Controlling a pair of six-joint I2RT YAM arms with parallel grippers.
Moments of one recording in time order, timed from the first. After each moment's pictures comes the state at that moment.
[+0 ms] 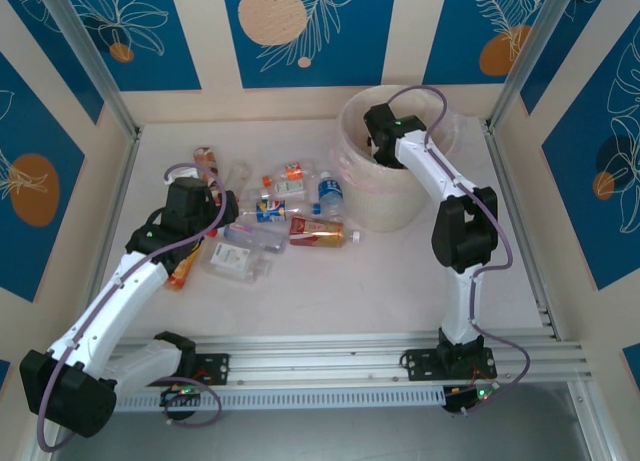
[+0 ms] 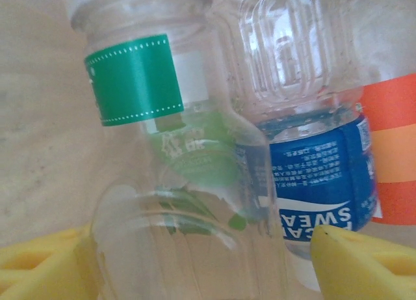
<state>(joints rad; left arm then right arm) -0.36 1.03 0.93 -0.60 -0.31 -0.48 0.34 2.05 1.92 -1.18 0.00 0.31</state>
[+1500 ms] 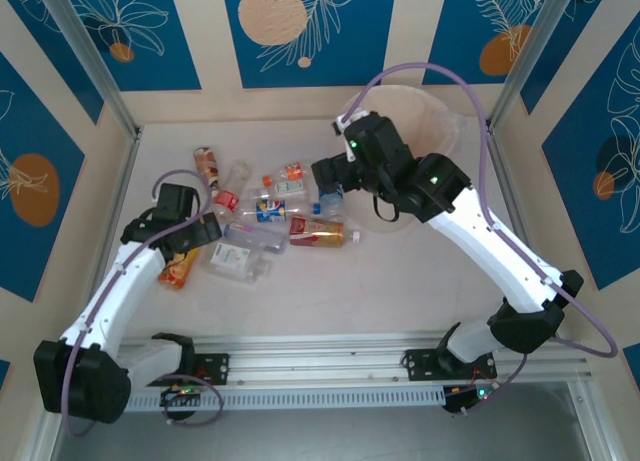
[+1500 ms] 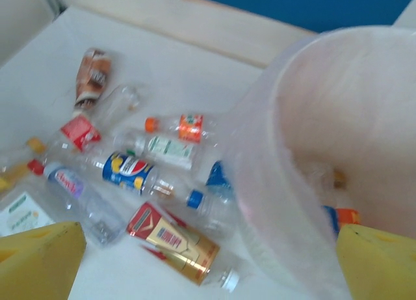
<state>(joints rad) -0.15 1.11 0.92 -0.87 -0.21 -0.47 0.85 1.46 1.81 -1.01 0.37 0.20</state>
